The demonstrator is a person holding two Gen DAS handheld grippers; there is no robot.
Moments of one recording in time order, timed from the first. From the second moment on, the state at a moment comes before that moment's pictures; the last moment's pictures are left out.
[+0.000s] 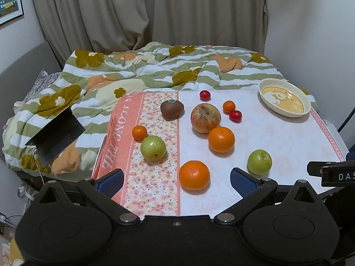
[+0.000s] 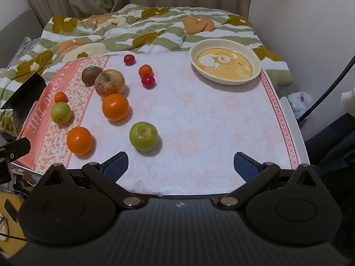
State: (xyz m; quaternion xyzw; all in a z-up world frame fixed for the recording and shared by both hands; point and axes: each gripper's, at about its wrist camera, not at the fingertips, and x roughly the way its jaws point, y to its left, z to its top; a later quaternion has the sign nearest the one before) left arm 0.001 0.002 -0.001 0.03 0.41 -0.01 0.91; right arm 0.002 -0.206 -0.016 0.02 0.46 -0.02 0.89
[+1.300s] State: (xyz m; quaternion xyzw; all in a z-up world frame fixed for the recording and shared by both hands) left arm 0.003 0.004 0.000 0.04 0.40 0.00 0.91; right arm 0.002 -0.201 -0.015 0.02 0.46 -0.01 0.89
